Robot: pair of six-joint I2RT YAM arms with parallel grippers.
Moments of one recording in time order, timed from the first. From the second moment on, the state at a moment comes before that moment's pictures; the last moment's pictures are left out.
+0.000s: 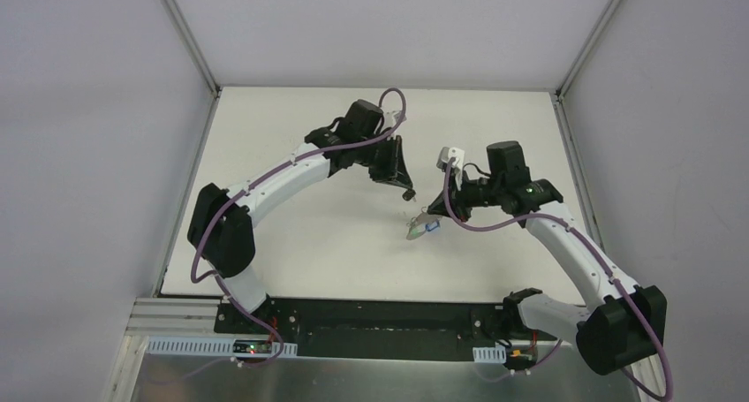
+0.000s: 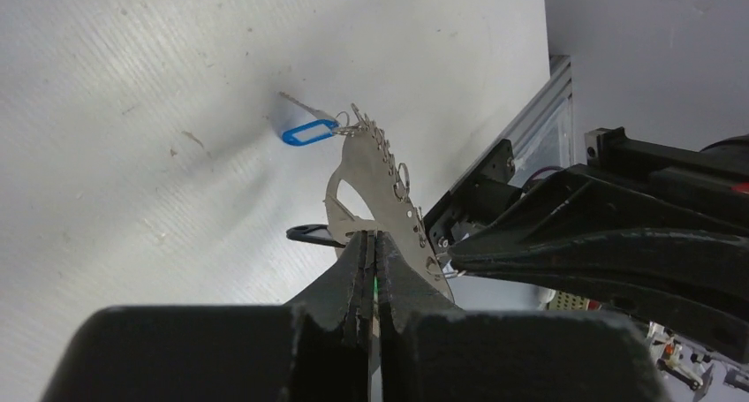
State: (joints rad) left arm -0.68 1.70 1.46 -0.50 0.49 -0.64; right arm 0.37 1.11 0.90 -0.60 -0.88 -0.49
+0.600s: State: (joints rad) left arm -0.76 1.69 1.43 -0.47 0.44 -0.72; right arm 0.42 1.17 0.90 -0.49 -0.88 -0.43
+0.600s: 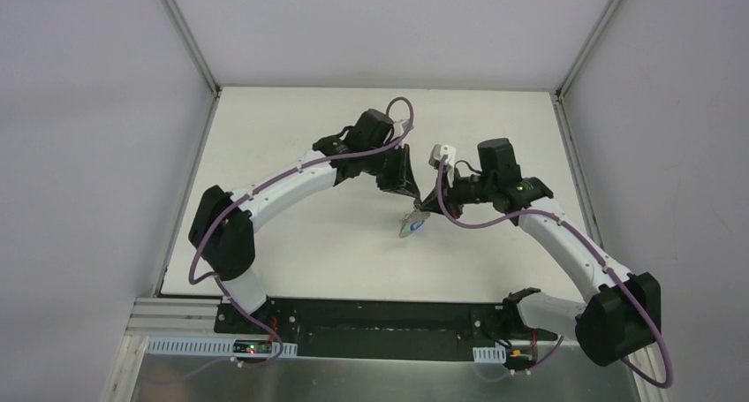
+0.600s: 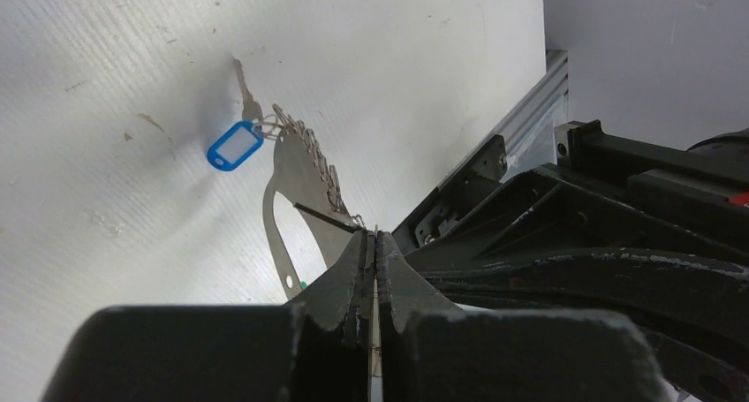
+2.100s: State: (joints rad) left arm -0.81 1.68 1.40 -0.46 0.38 -0.69; right arm 0.46 1.19 0.87 -0.45 -0.74 -0.41
